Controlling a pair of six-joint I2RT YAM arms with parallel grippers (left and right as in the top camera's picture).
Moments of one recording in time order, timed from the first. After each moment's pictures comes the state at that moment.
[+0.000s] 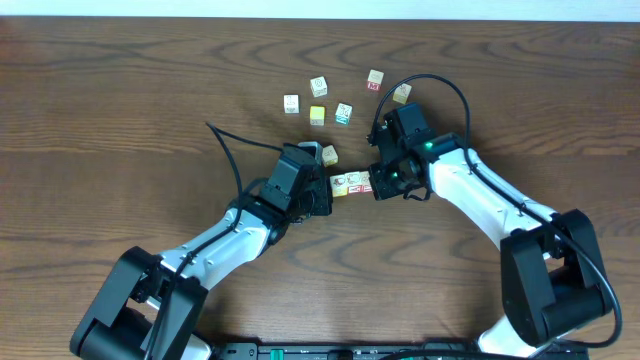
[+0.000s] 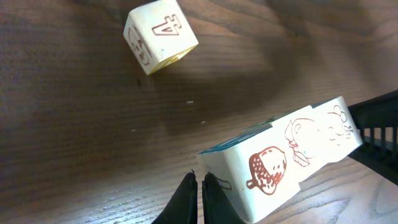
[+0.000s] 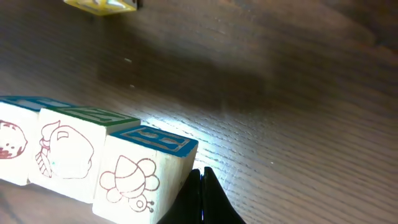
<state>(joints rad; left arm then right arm) -0.56 1.60 0.73 0.03 0.20 -0.59 0.40 1.78 1.14 -0.64 -0.20 0.11</state>
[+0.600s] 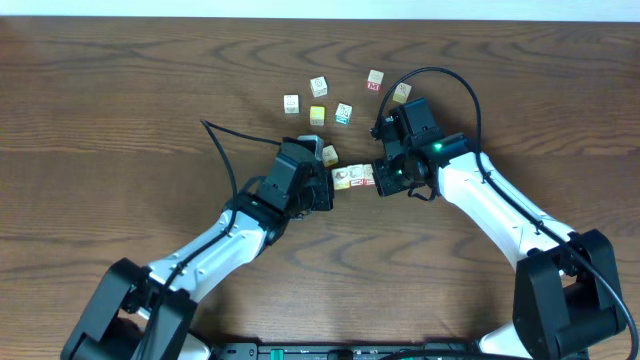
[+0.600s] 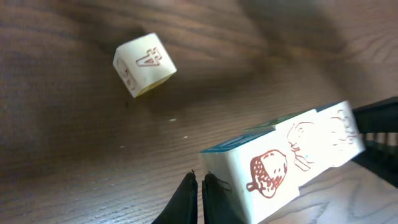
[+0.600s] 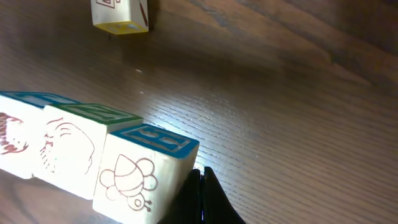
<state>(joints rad) -0.56 1.55 0.74 0.03 0.20 -0.59 0.40 1.71 1.14 -0.66 -0.17 0.10</state>
